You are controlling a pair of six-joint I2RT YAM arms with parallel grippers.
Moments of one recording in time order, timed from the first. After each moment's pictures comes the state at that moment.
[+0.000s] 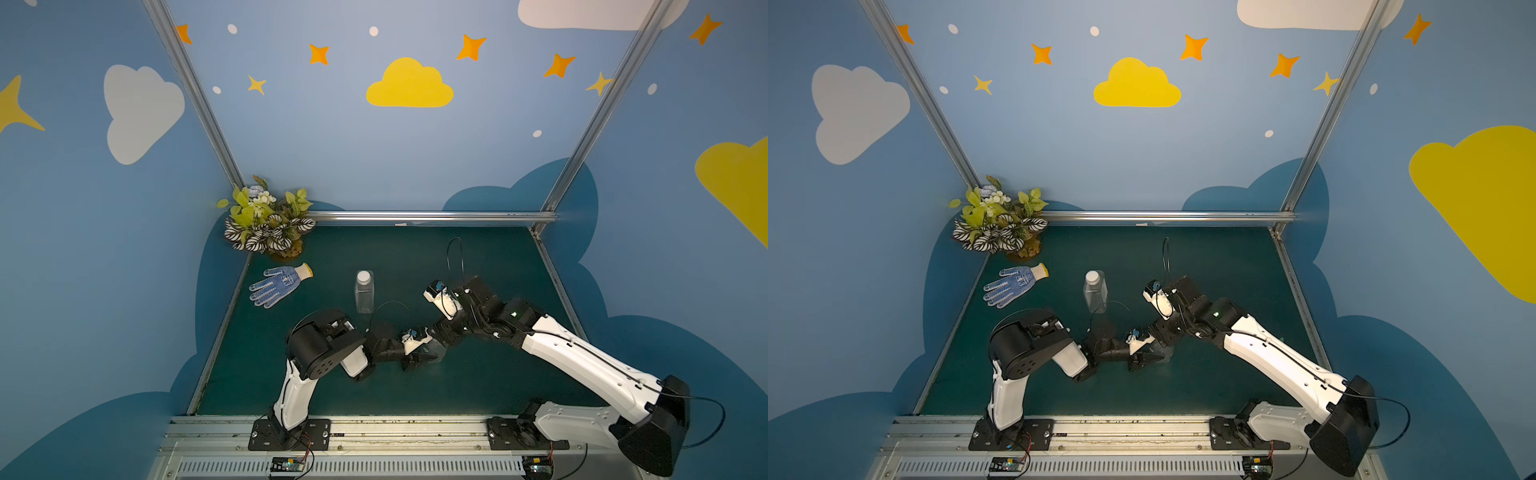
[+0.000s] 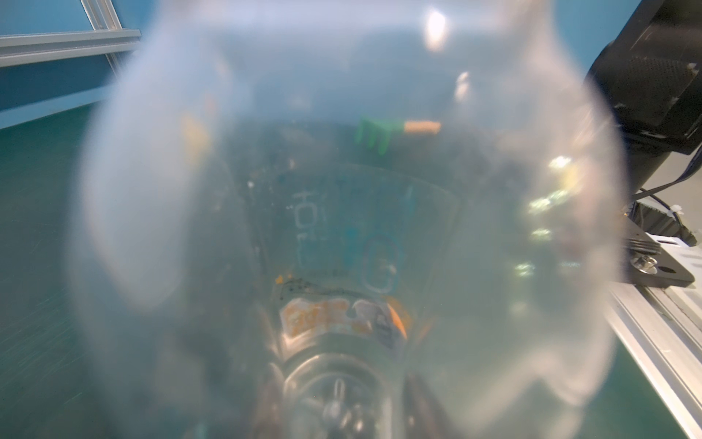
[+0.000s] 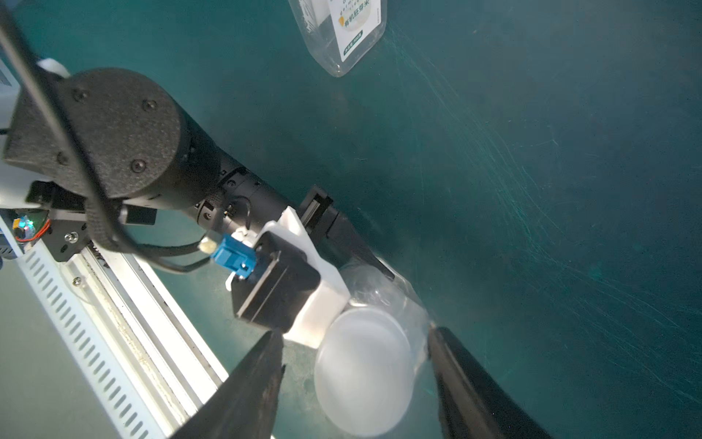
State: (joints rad) left arm -0.85 2.03 0.54 1.19 0.53 0.11; right arm 0.82 1.23 1.06 -0.79 -0.12 0.03
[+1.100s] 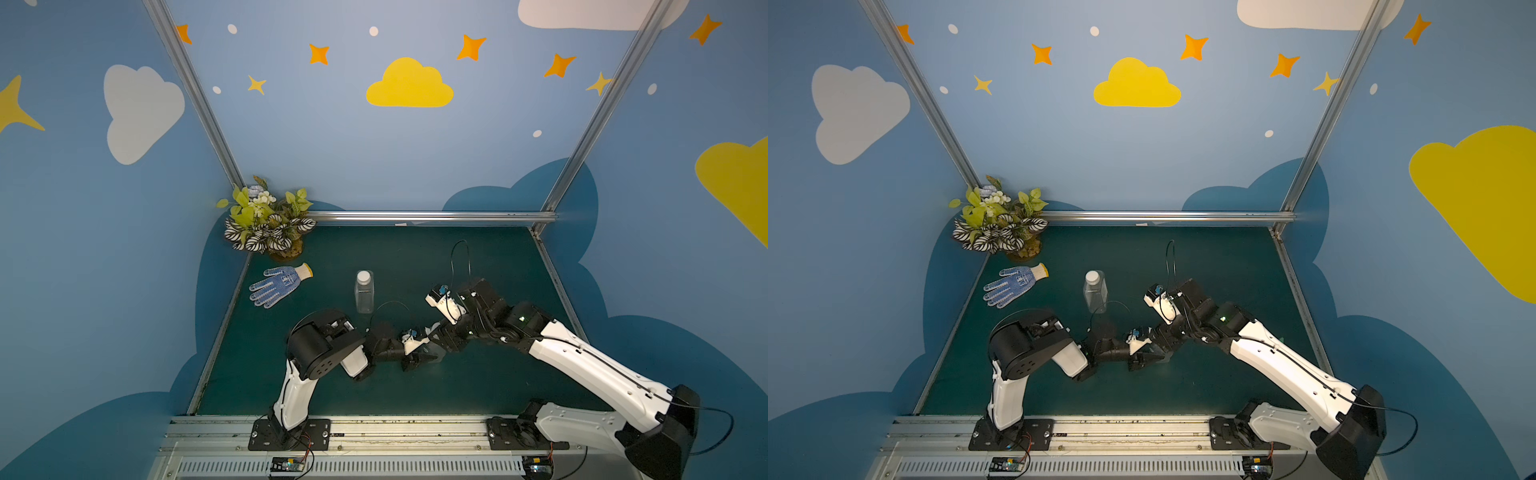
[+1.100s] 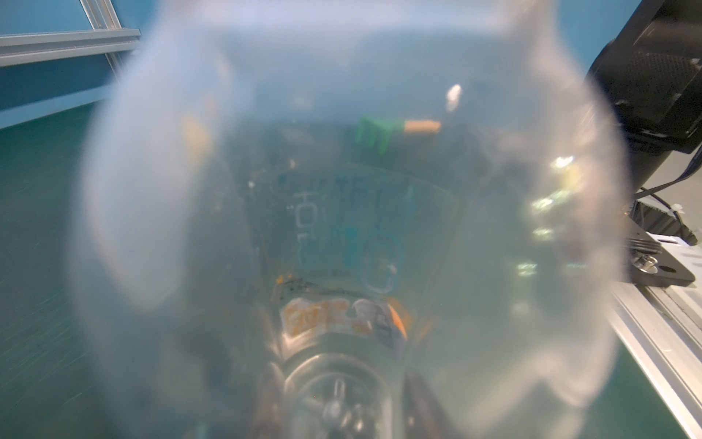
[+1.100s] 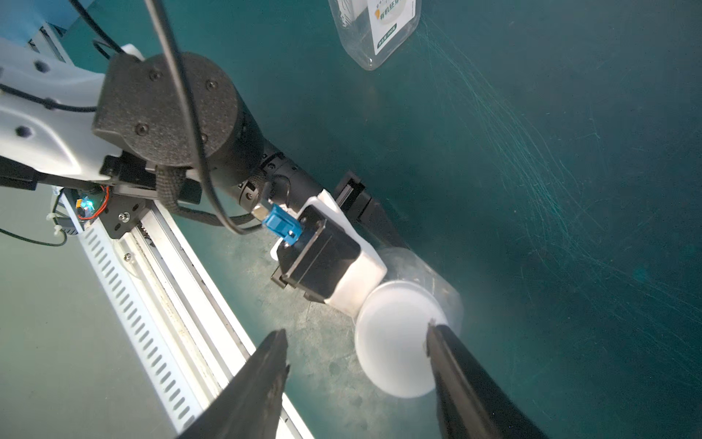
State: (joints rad) left arm -0.85 2.02 0.54 1.18 0.53 0.11; right arm 0.83 1.16 1.04 -0.82 -0.20 0.06
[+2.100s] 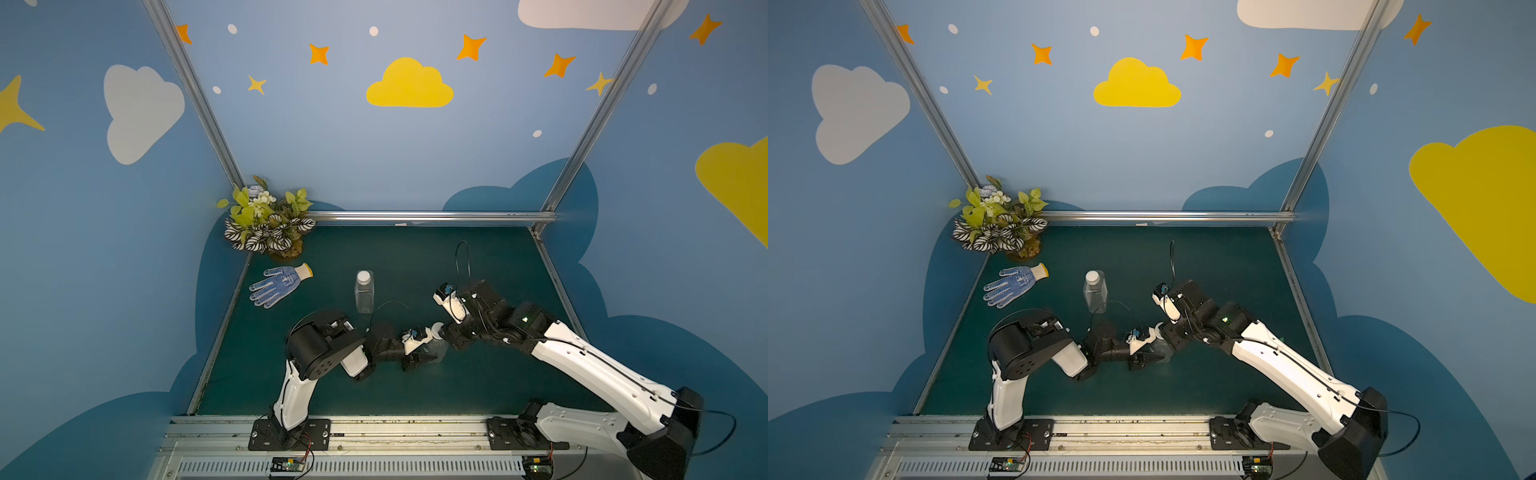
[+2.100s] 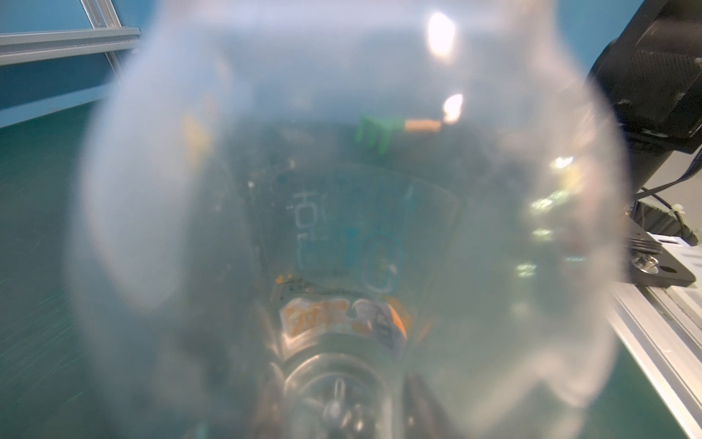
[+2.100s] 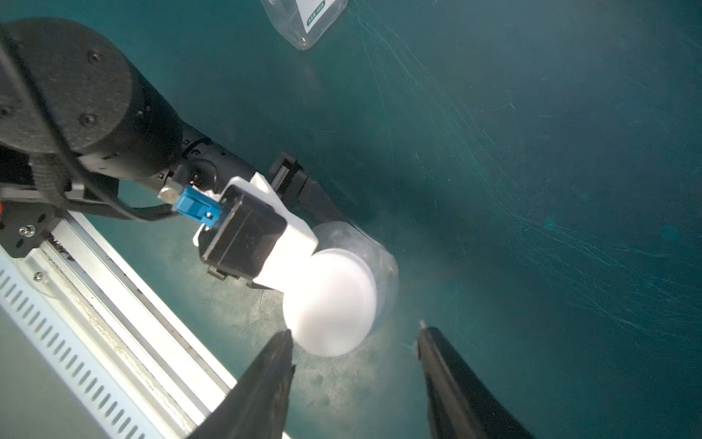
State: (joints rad) left arm -0.85 2.02 0.54 1.18 0.52 0.11; right arm 0.83 1.17 1.06 -0.90 -0.02 0.06
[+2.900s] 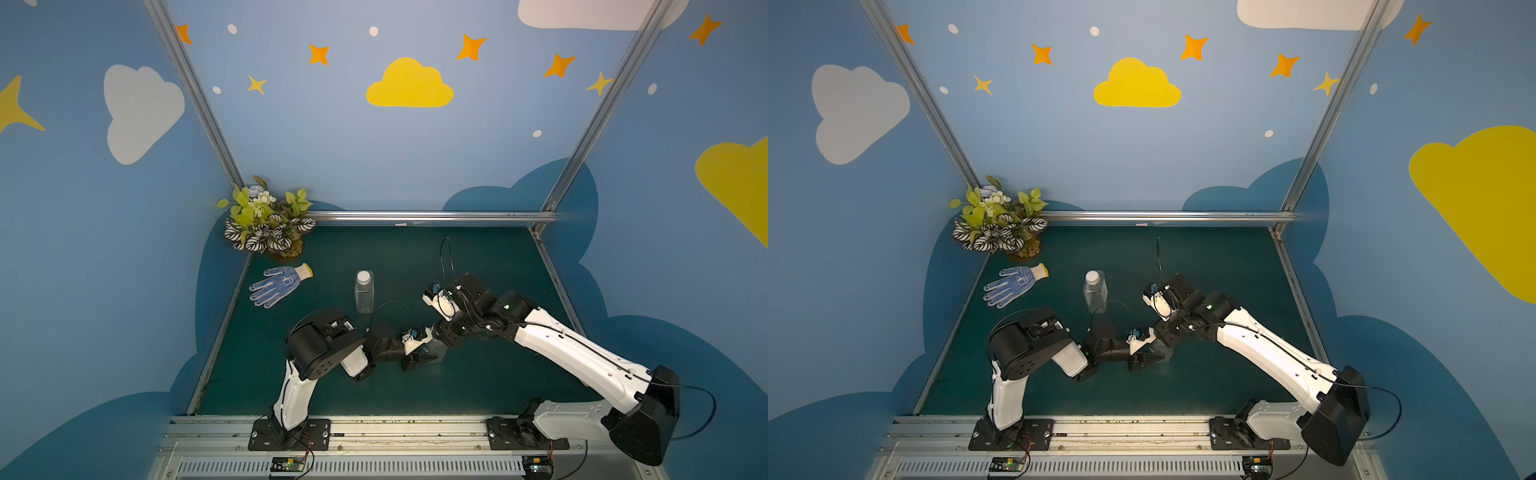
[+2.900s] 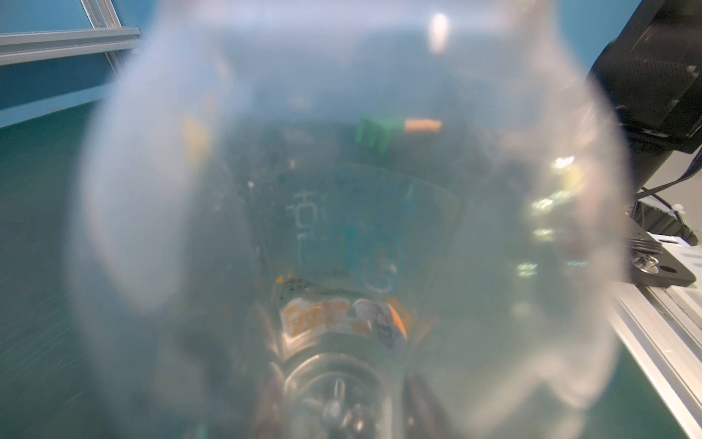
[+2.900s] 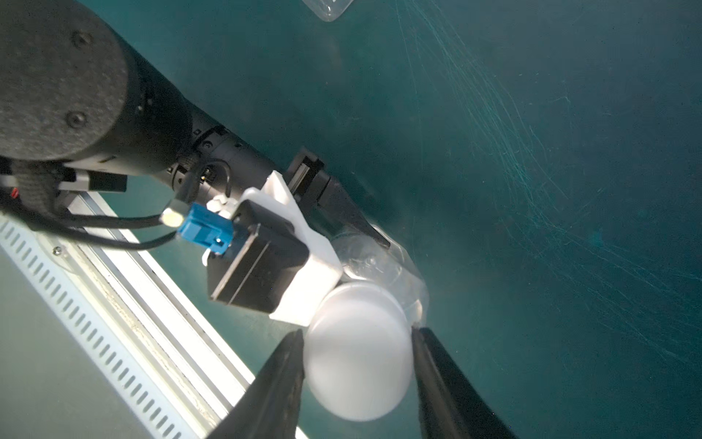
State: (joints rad) left arm -0.85 2.02 0.54 1.18 0.52 0.11; right arm 0.82 1.28 1.13 -0.93 -0.10 0.03
